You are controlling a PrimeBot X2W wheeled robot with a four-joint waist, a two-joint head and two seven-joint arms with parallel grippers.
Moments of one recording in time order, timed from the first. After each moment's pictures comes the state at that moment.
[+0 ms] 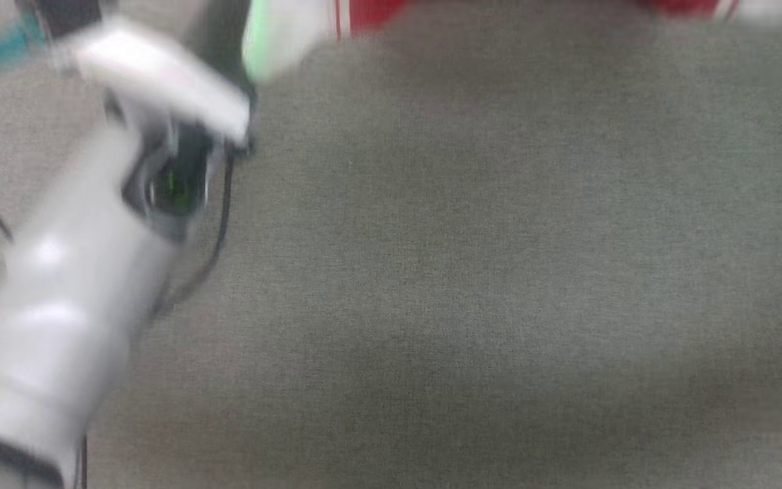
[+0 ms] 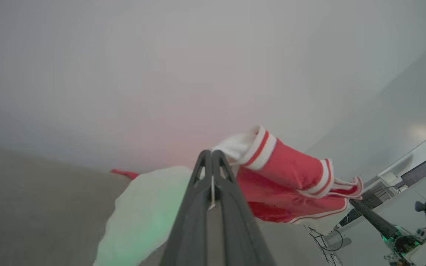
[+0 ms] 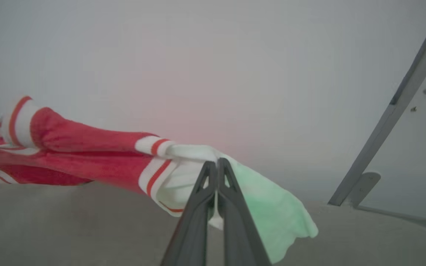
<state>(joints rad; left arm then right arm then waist) -1.06 0.38 -0.70 0.61 -1.45 -0.13 -0.24 -1.30 -0.91 1.15 0.61 1.42 0.13 -0.16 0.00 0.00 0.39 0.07</state>
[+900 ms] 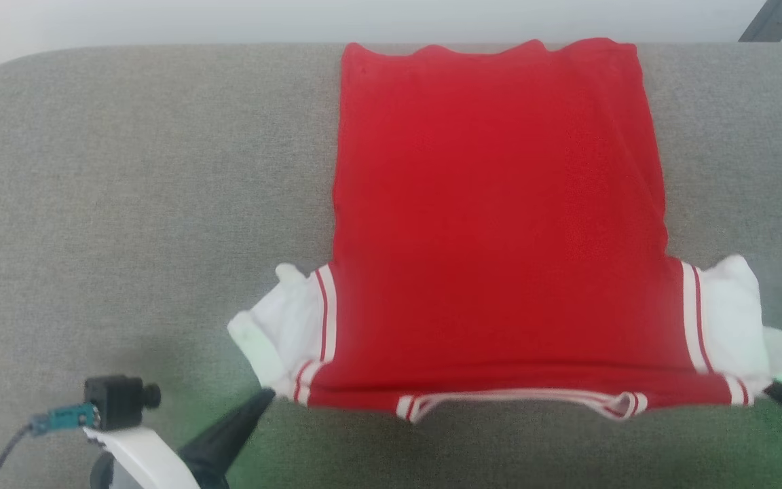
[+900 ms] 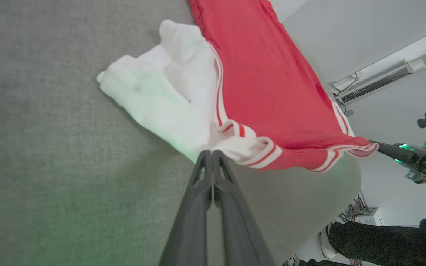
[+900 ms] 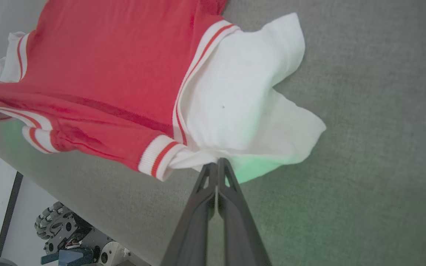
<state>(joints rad) -0.30 0.81 -0.90 0.03 -1.41 -0.06 -0.23 -0.59 -1.32 1.28 0.00 1.57 0.13 -0.12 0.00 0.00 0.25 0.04</state>
